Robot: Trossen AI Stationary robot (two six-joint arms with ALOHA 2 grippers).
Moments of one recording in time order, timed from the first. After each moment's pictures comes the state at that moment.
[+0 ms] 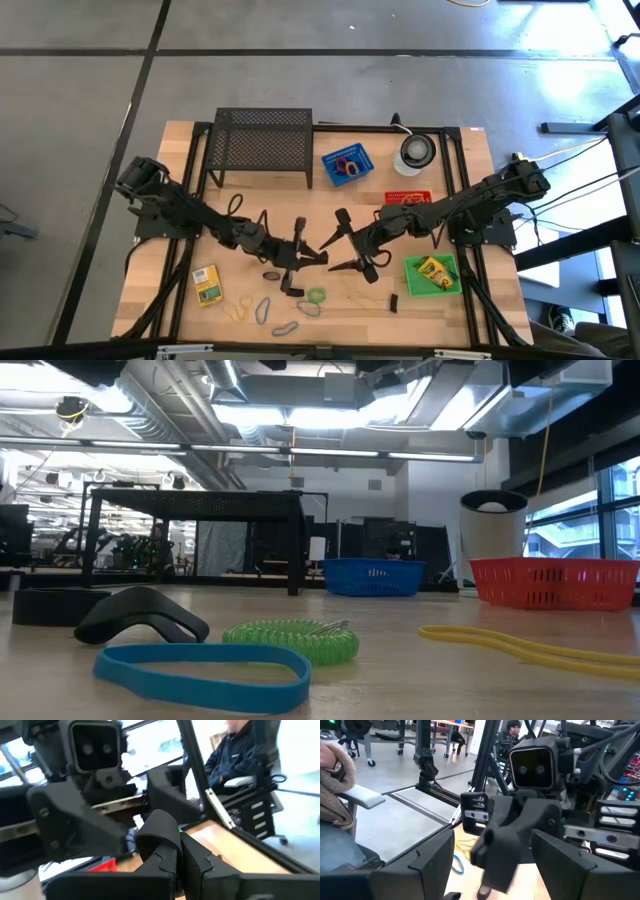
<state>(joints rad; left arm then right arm) -0.39 1.62 0.74 0.92 -0.20 0.36 0.30 1.56 0.86 0.61 -0.17 -0.24</state>
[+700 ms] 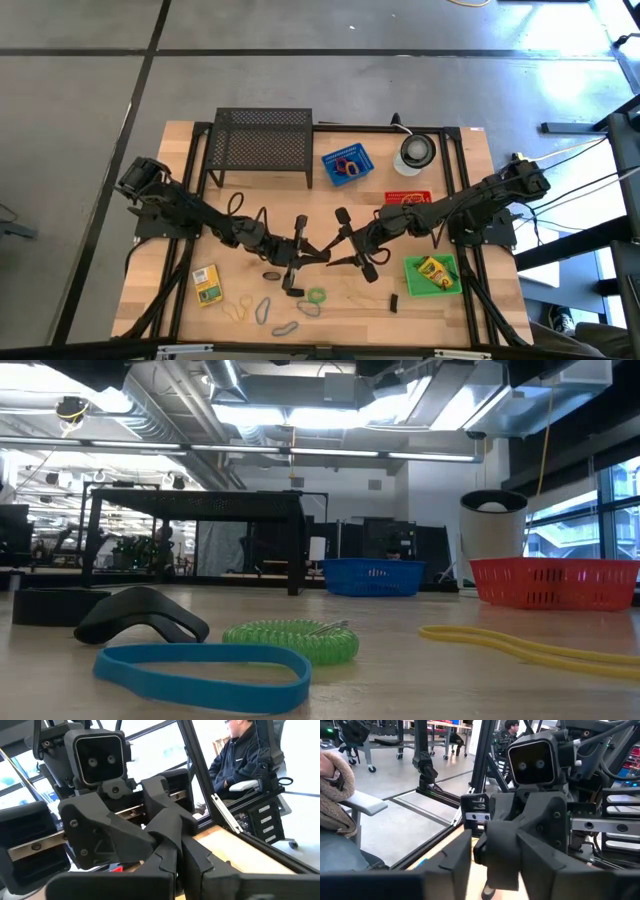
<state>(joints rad) -0.38 1.63 0.74 0.97 -0.19 0.41 0.30 1.56 0.86 0.62 -0.17 -0.19</state>
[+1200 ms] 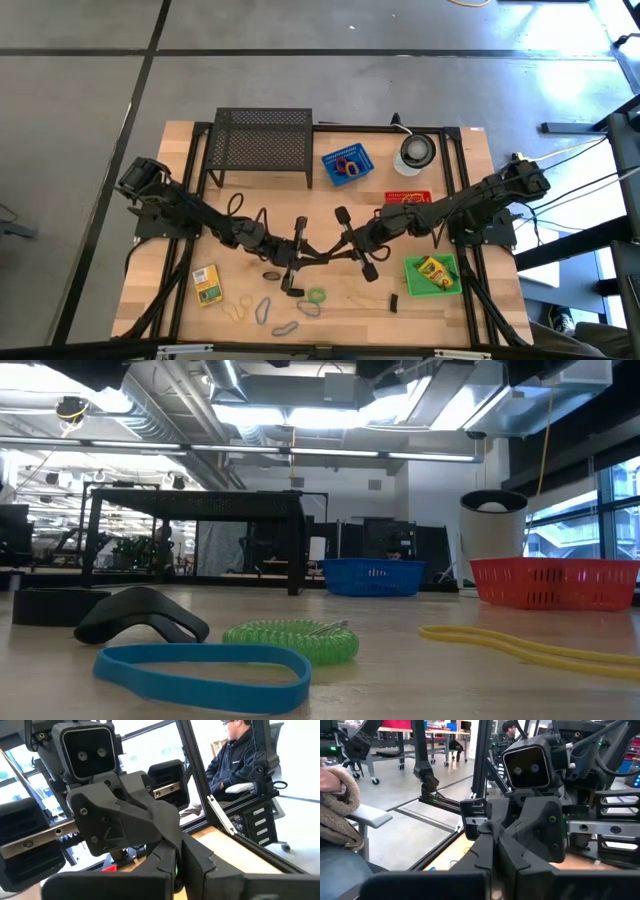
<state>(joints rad) -0.38 1.63 0.73 0.97 -0.19 0.37 0.30 1.56 0.86 0.64 -0.17 -0.11</state>
